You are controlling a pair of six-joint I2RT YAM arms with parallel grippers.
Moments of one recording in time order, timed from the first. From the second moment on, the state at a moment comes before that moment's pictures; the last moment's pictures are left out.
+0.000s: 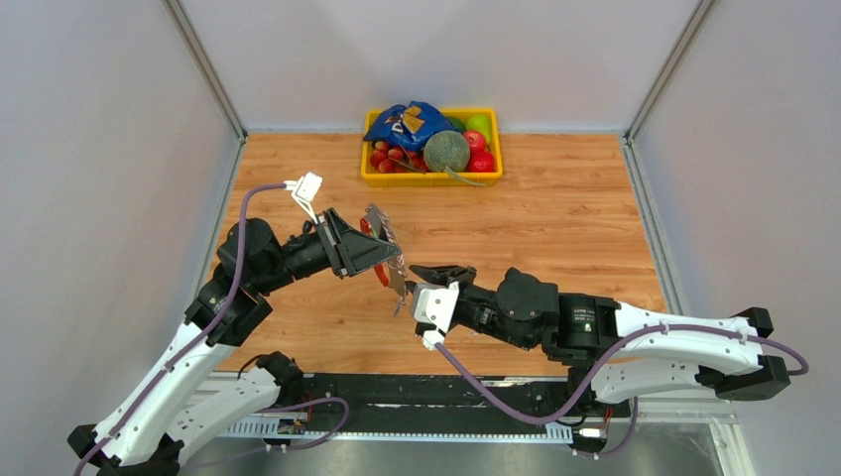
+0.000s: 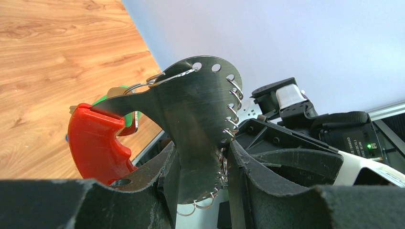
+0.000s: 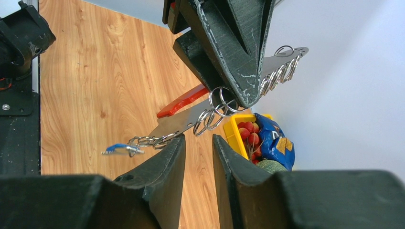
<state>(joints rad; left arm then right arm) -0.65 0.72 0.98 -0.26 0.44 -0.99 1.49 1.03 1.14 -0.23 0.35 -0.63</state>
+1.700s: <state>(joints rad) -0.65 0.71 0.98 -0.27 0.45 -0.98 1.56 1.07 1.19 -0.22 0.50 -0.67</state>
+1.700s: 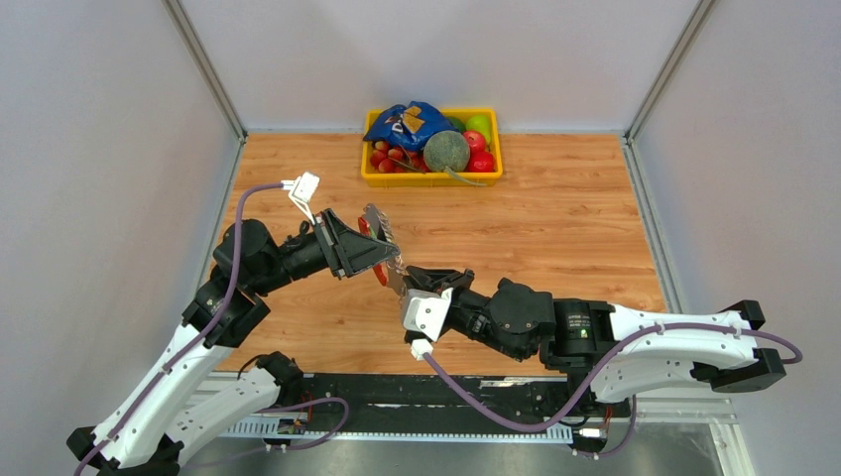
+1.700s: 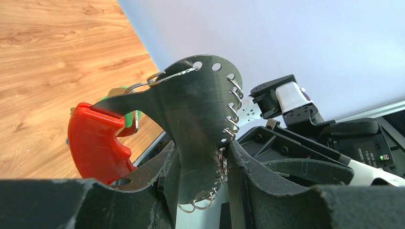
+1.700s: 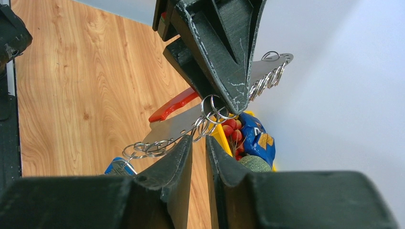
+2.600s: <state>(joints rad) -0.65 0.69 0.98 -0.24 0.45 -0.98 1.57 1.07 1.19 -0.12 0.54 -0.71</state>
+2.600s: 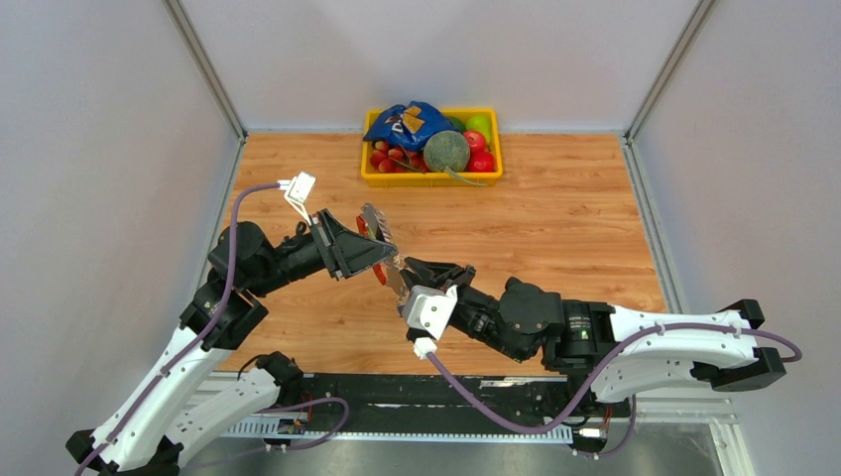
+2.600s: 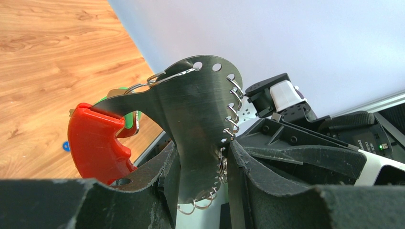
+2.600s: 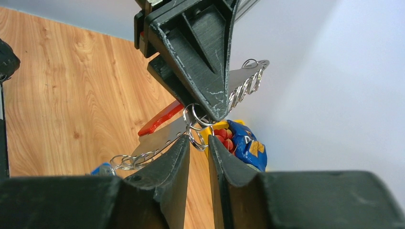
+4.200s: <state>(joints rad) -0.66 0.66 0.93 -0.05 0.57 -1.04 1.58 0.94 1.14 -0.12 0.33 -0.56</state>
